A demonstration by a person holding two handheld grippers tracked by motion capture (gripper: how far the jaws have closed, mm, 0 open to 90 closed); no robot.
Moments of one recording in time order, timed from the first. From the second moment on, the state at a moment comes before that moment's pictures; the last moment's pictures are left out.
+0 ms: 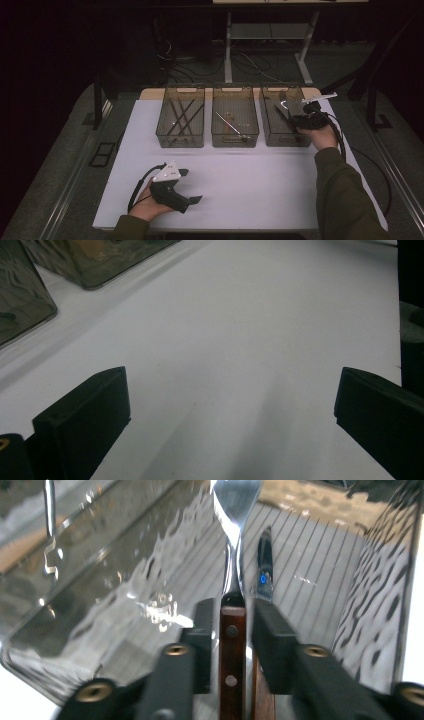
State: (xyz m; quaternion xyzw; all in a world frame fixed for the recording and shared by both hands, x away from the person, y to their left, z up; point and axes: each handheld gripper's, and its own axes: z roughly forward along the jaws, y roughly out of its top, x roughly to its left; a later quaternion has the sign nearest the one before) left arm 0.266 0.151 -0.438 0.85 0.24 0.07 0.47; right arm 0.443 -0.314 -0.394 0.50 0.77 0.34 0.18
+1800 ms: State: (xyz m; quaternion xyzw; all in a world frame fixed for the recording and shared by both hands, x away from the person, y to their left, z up) left arm 0.274 0.159 -0.439 0.85 0.25 0.07 0.46; right arm 0.336 -0.303 -0.387 0.41 0.75 0.48 0.18
